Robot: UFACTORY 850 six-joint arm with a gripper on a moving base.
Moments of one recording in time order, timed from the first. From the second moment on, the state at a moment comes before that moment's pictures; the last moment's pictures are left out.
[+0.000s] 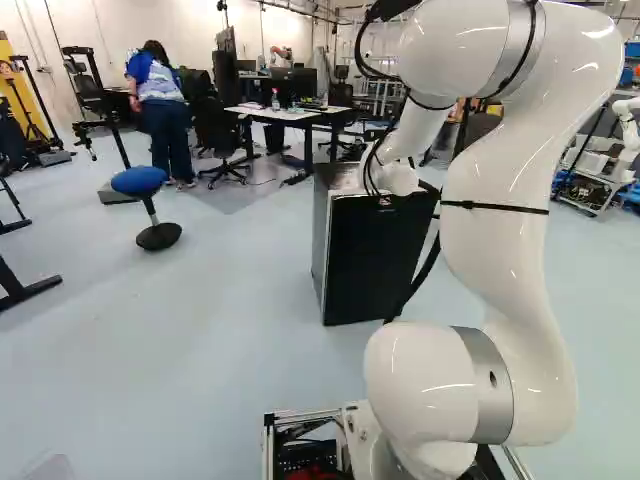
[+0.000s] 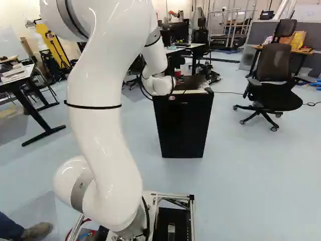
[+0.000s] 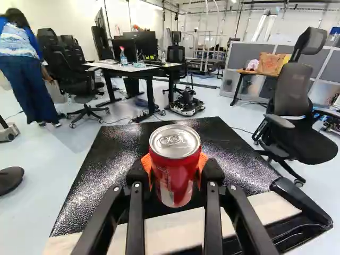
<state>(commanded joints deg) -13.6 -25.8 -55.7 -4.2 48.6 0.0</state>
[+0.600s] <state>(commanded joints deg) -12.9 -23.7 -53.1 -4.0 48.7 0.0</state>
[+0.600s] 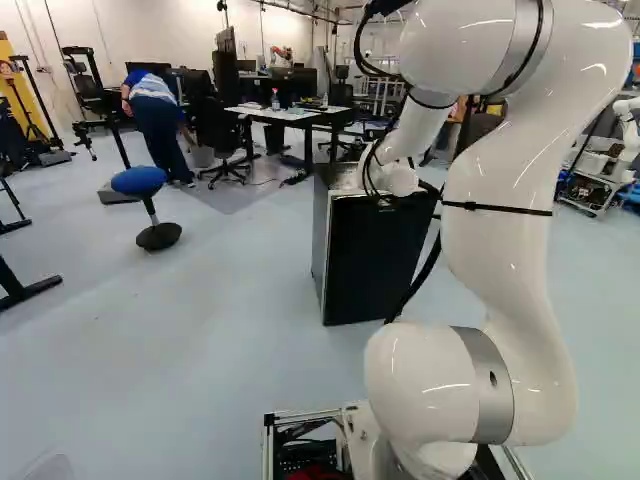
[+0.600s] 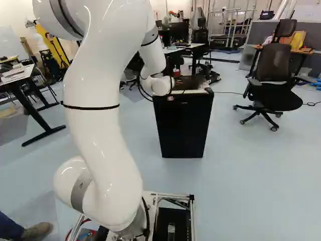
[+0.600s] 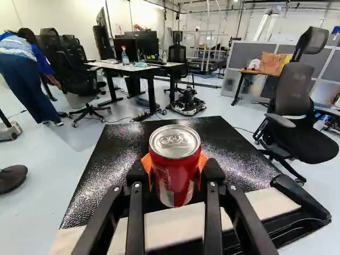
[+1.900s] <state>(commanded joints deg) -6.0 -2.6 -27.6 -1.9 49.4 0.0</state>
